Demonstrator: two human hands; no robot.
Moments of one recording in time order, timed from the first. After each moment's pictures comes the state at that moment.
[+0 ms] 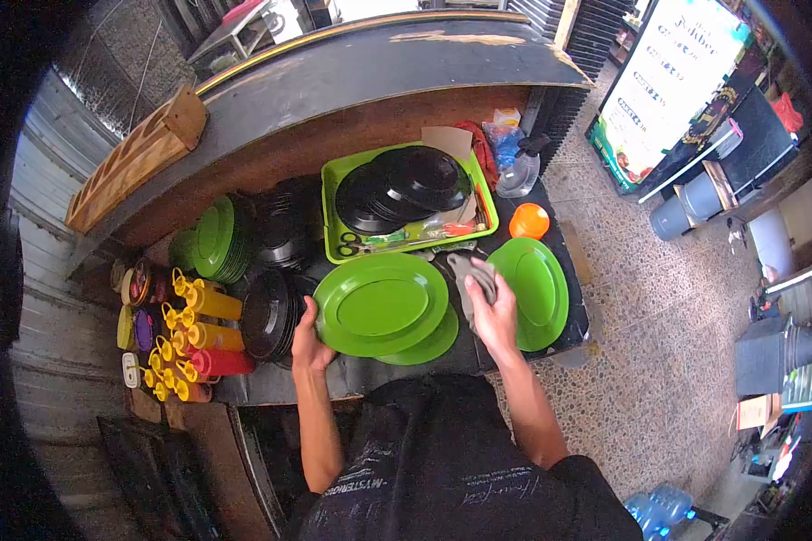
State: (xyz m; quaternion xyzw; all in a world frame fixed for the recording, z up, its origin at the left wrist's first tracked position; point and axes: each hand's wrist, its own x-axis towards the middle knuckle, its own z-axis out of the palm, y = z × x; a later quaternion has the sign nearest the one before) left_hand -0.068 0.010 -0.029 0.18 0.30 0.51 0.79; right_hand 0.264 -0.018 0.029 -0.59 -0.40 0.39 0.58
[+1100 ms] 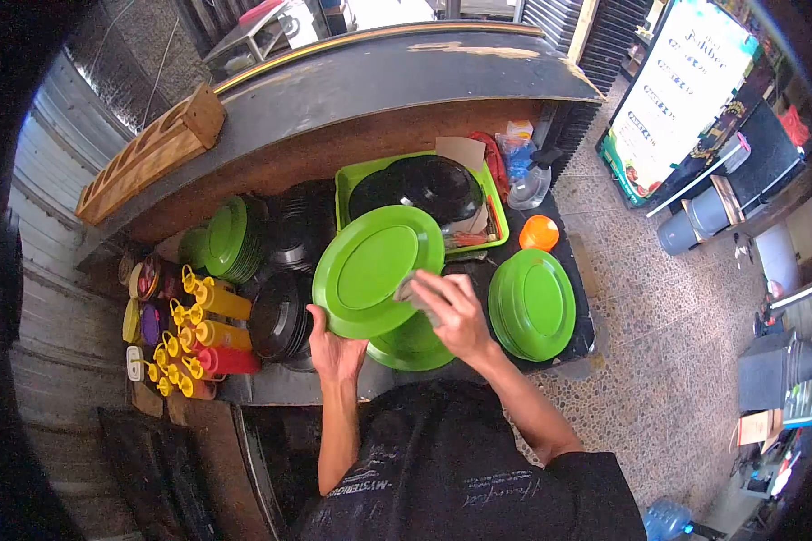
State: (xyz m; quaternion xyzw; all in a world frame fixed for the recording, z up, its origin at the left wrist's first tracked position) left_hand -0.008 -0.008 0.034 0.03 0.15 0.63 0.76; right_hand 0.222 0.003 0.041 -0.44 -0.78 0.04 0.44
